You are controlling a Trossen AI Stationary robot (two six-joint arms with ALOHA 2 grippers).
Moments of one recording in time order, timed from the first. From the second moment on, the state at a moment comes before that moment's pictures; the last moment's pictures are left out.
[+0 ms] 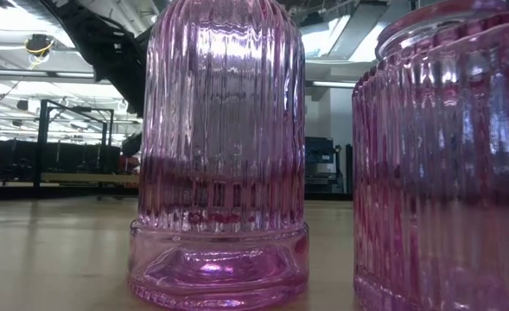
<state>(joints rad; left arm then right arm) 0.41 1.39 0.64 0.04 -0.36 -1.31 -0.16 1.38 1.88 -1.02 0.07 0.29</state>
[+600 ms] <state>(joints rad) 0.46 1.50 0.64 0.16 -0.35 -1.31 -0.16 1.38 1.88 -1.02 0.07 0.31</state>
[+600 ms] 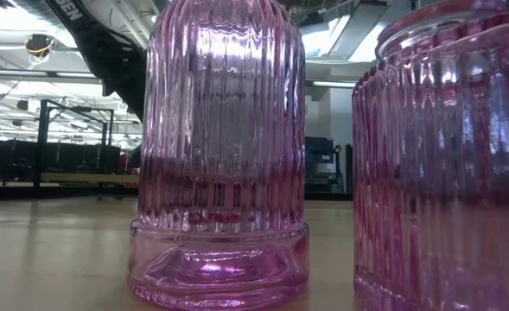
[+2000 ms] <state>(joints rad) 0.51 1.52 0.65 0.24 -0.25 -1.33 -0.16 1.38 1.88 -1.02 0.08 0.32</state>
